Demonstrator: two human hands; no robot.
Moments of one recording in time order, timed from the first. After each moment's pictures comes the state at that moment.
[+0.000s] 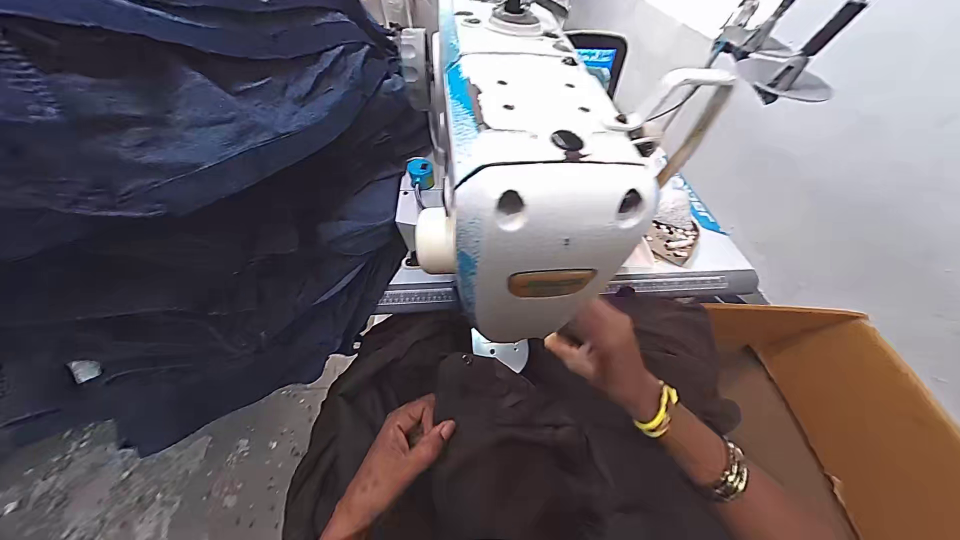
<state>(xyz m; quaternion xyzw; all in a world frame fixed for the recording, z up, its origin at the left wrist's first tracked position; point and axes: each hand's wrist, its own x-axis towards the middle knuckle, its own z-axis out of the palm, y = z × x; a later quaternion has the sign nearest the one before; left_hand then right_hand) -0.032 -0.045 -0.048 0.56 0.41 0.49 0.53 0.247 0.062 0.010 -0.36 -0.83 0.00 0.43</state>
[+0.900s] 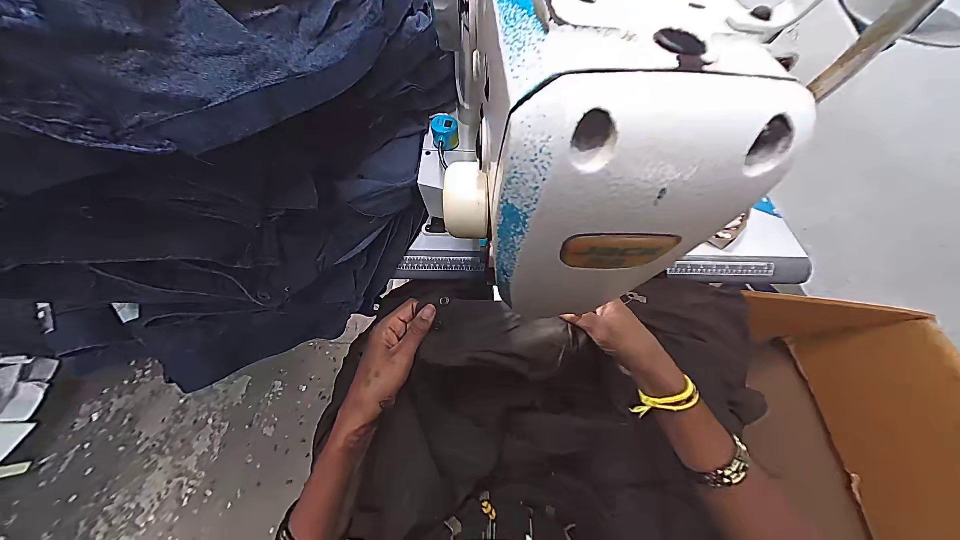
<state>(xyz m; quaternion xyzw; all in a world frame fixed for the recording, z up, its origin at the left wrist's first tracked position) -0.052 0.005 -0.026 0.51 0.56 0.50 0.43 0.233 0.063 0.007 -0.41 -0.60 0.57 0.38</state>
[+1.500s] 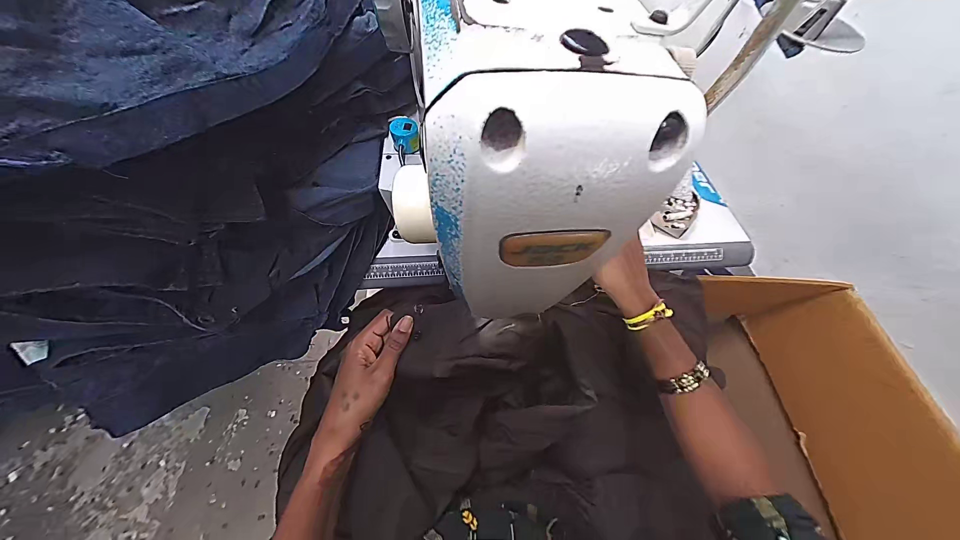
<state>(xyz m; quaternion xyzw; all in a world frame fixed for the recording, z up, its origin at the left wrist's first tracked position) -0.043 0.002 -0.030 0.54 0.57 0.48 0.39 0.292 0.134 -0.007 -0.59 -0.77 -0.04 0.24</state>
